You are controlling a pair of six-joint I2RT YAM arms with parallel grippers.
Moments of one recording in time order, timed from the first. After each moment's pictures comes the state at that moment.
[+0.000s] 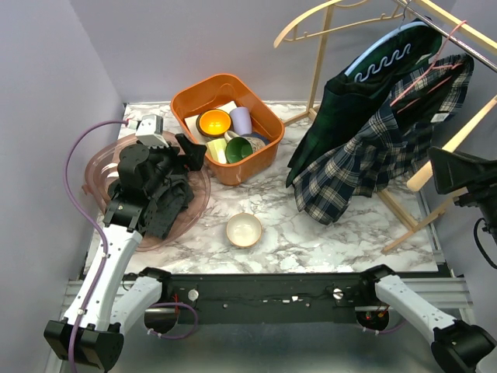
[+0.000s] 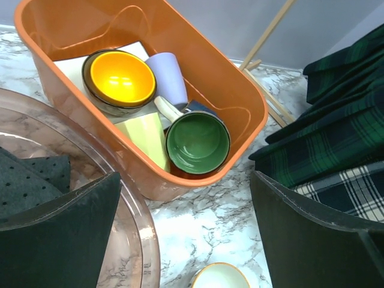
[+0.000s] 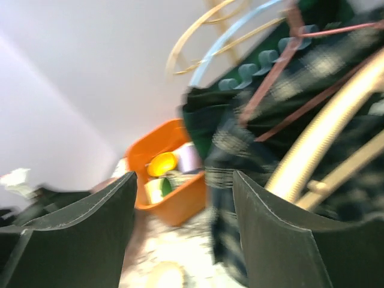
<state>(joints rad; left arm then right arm) -0.22 0.86 0.93 -0.21 0.12 -0.40 0.33 0.80 1.98 -1.06 0.21 0.39</state>
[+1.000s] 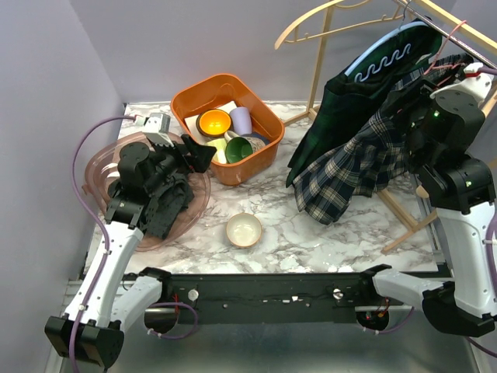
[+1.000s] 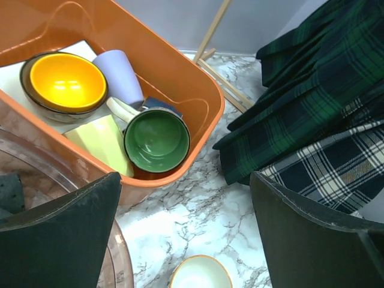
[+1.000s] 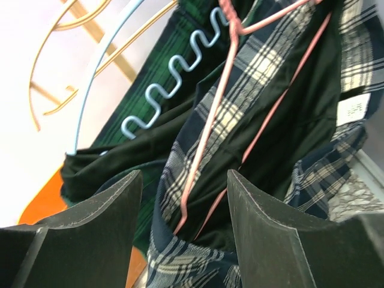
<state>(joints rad) -0.22 0.87 0.94 -0.15 0.30 -0.42 0.33 1.13 1.75 -0.72 0.58 0.45</state>
